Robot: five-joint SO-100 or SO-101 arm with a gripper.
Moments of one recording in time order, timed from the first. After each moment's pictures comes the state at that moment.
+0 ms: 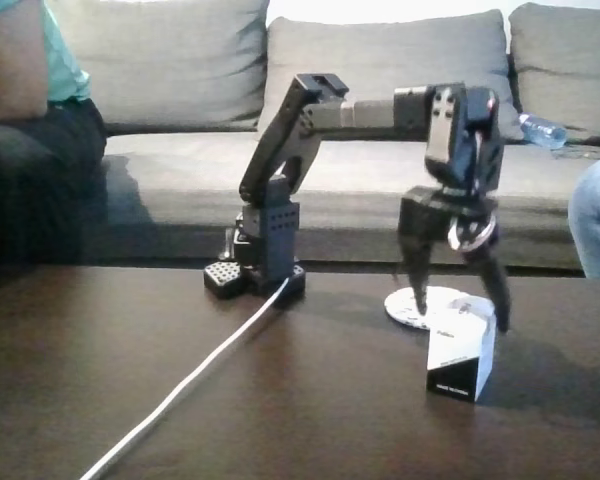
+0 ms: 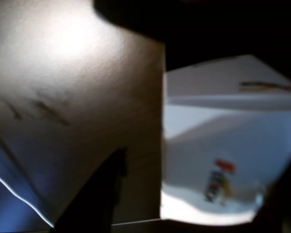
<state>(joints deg) -42.7 56.1 48.3 99.4 -20.8</state>
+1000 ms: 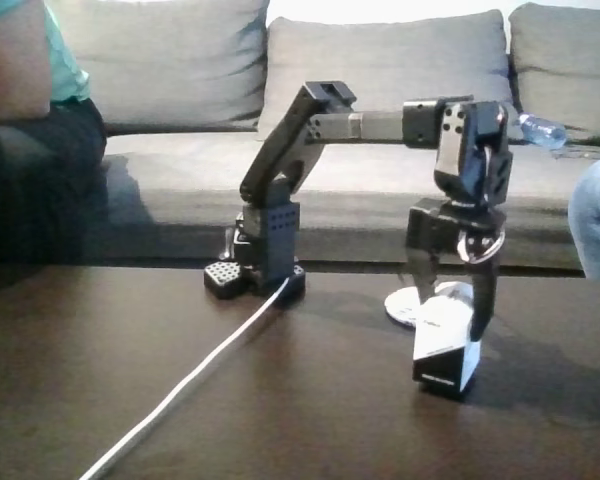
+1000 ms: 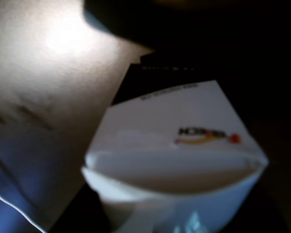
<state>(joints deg) -44.0 51.9 43.3 99.4 -20.8</state>
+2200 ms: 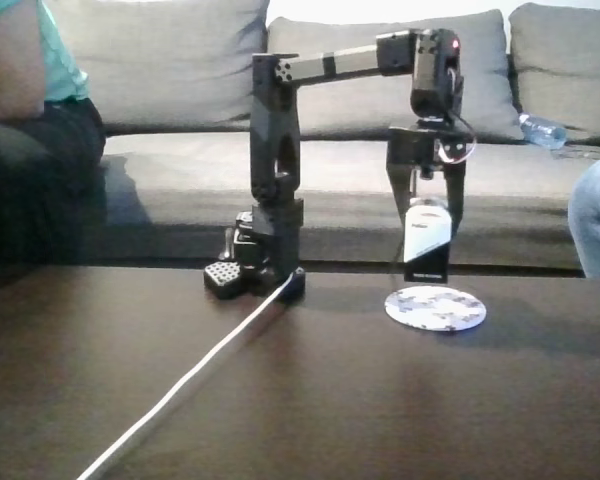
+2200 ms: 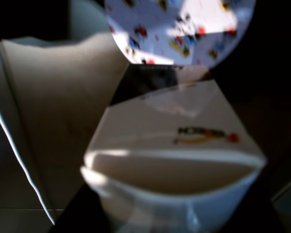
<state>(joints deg) -63.9 92.4 82.5 99.5 -18.3</state>
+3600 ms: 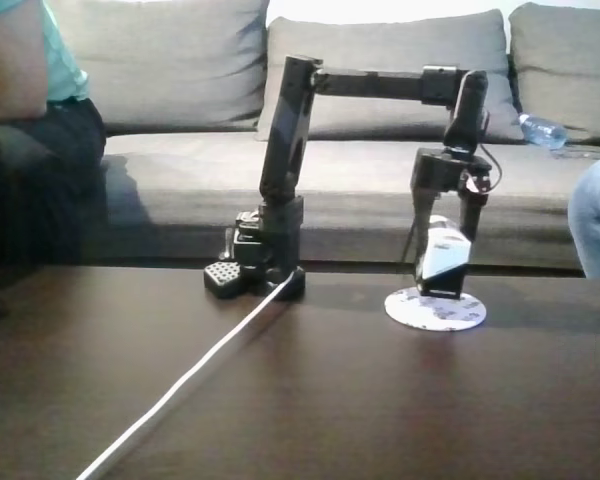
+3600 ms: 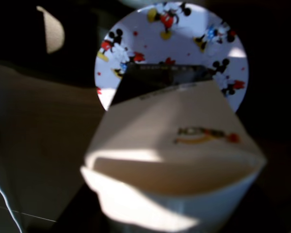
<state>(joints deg) -76.2 79.0 77.7 96.3 -16.5</state>
